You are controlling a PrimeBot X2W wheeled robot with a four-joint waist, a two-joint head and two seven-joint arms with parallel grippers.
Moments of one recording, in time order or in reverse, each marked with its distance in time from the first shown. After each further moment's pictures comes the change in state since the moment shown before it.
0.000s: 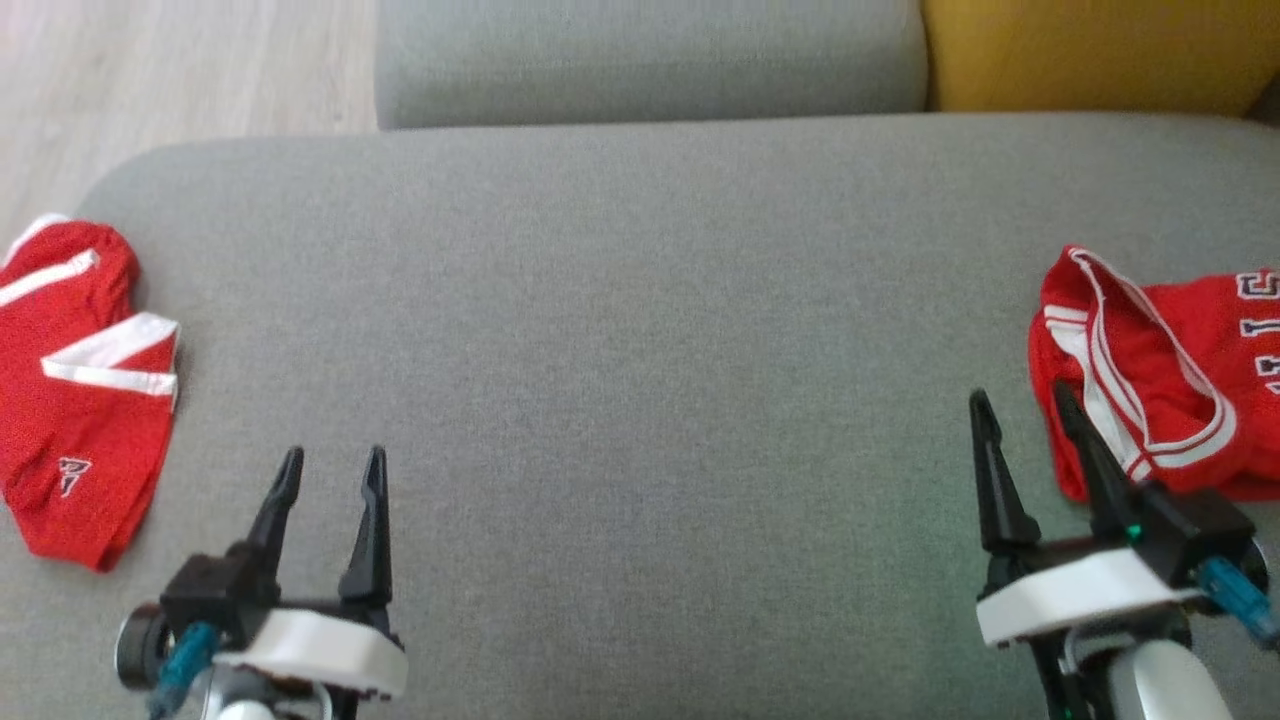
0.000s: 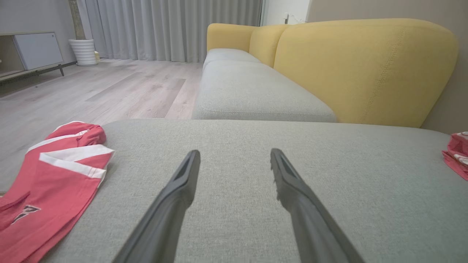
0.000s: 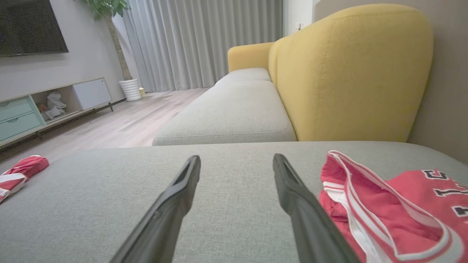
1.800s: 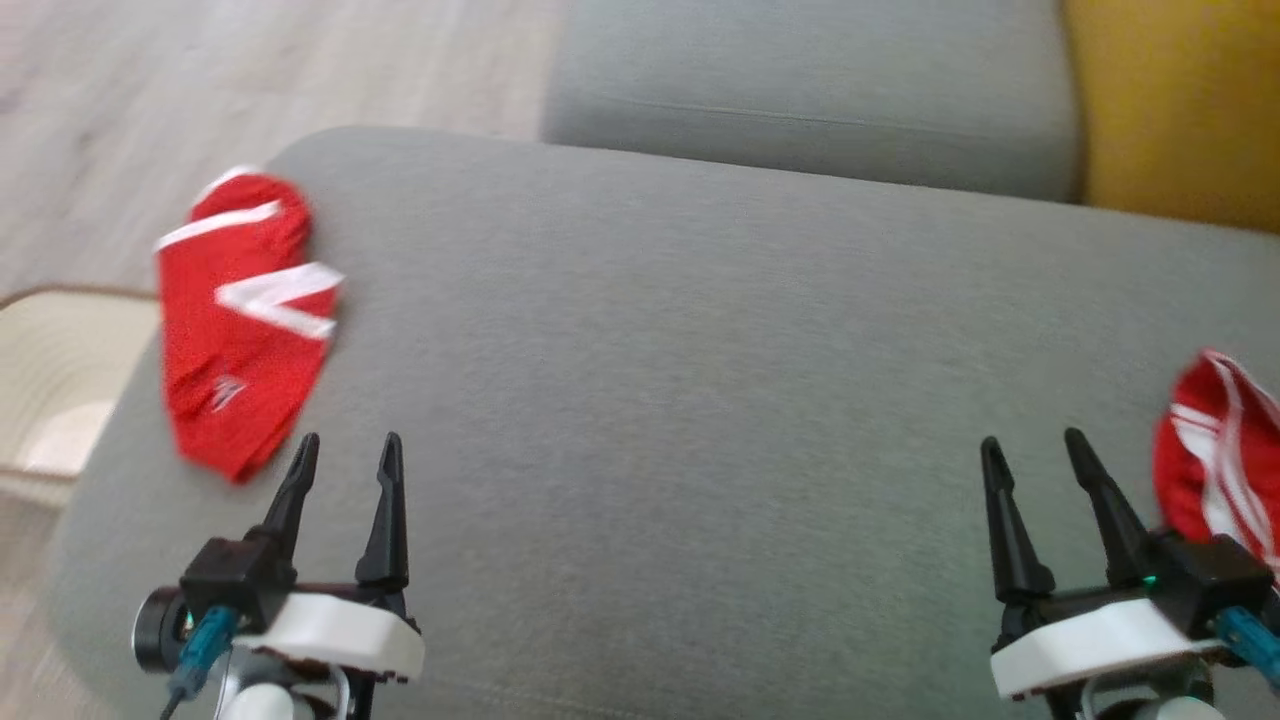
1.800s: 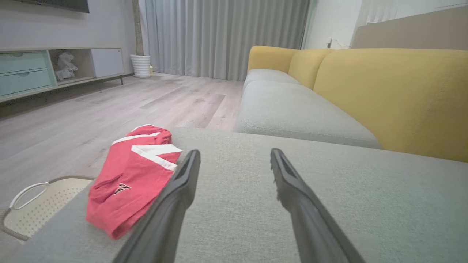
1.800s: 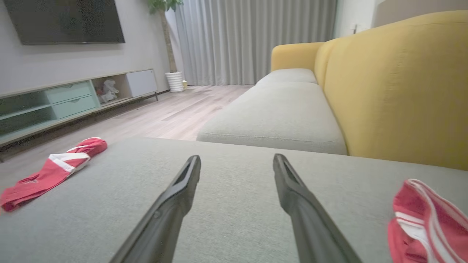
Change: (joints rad) left arm -0.016 -0.007 -0.031 0.011 0.003 0.027 0.000; right arm 0.133 0.003 -0.021 -0.122 -0.008 0.000 0.058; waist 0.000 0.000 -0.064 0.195
